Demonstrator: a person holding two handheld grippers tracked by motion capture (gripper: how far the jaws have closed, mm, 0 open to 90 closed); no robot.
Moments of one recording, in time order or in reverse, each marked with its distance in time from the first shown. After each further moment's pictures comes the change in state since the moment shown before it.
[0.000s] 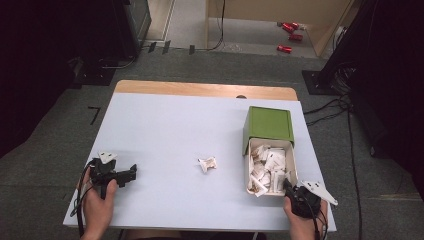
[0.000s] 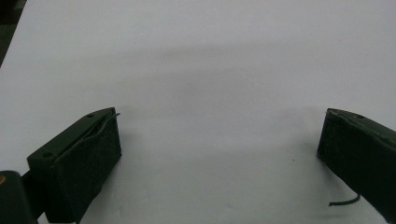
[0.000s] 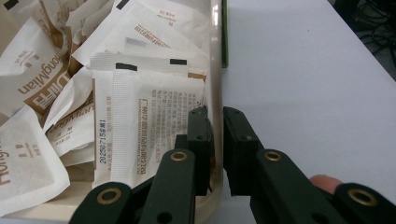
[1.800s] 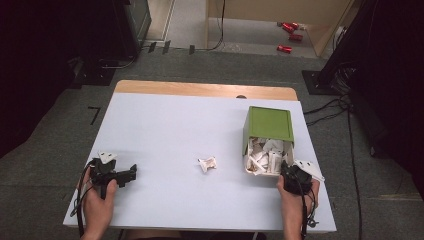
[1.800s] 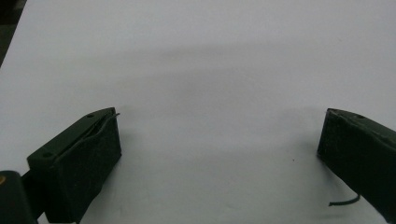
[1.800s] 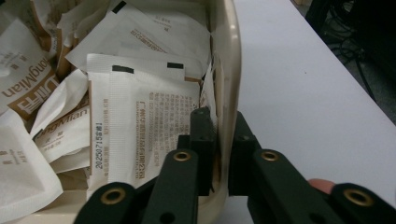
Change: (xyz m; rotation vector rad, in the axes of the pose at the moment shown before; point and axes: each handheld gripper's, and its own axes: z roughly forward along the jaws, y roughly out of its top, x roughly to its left) left arm 0.000 0.000 0.000 0.000 0.000 0.000; right arm 0.014 0.034 0.045 -0.033 -0.110 0.004
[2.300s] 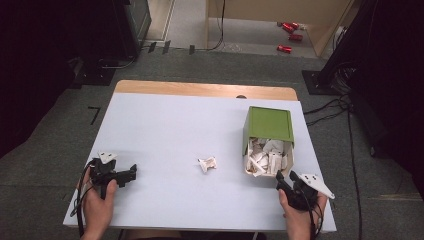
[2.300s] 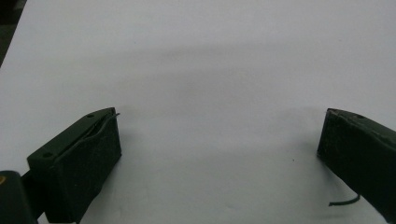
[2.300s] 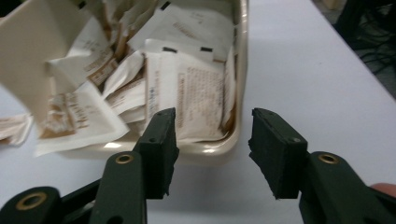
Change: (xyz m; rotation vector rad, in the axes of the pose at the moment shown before) left arm 0.000 0.000 0.000 0.000 0.000 0.000; right arm -0.006 -0.016 -0.041 -0.023 0.137 -0.006
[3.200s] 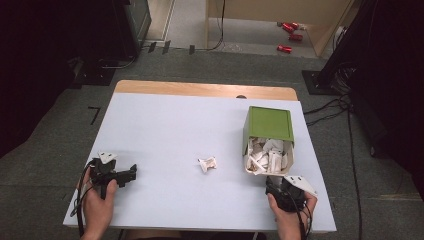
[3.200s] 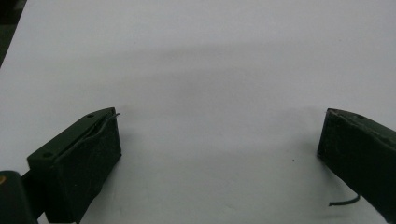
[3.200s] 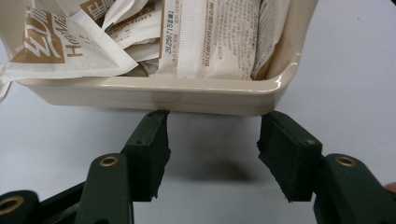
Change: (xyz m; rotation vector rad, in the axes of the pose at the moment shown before) left arm 0.000 0.000 0.000 0.000 0.000 0.000; right arm 0.015 -0.019 0.019 0.112 -0.035 -0.050
